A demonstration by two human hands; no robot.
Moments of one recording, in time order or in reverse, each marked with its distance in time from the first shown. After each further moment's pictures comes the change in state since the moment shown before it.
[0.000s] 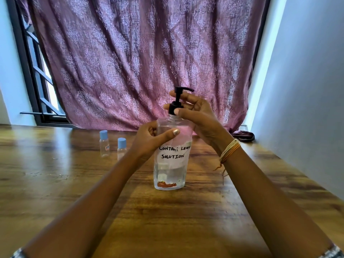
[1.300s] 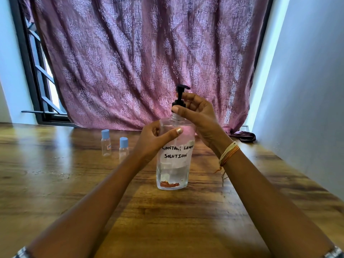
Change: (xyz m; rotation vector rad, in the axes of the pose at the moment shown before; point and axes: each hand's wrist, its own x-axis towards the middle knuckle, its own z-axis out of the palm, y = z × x) left_hand 0.000 -0.001 0.003 -0.026 -0.016 0.010; right_hand 0.003 0.010 0.002 -0.046 0.140 -0.038
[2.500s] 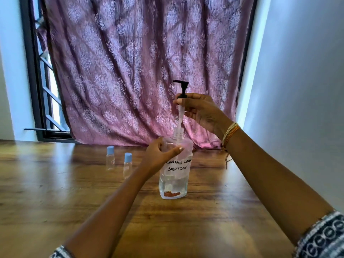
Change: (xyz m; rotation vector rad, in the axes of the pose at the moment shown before) left_hand -0.002 0.002 0.001 0.186 0.003 -0.051; right_hand 0.031 -0.083 0.001 -0.089 0.006 0.130
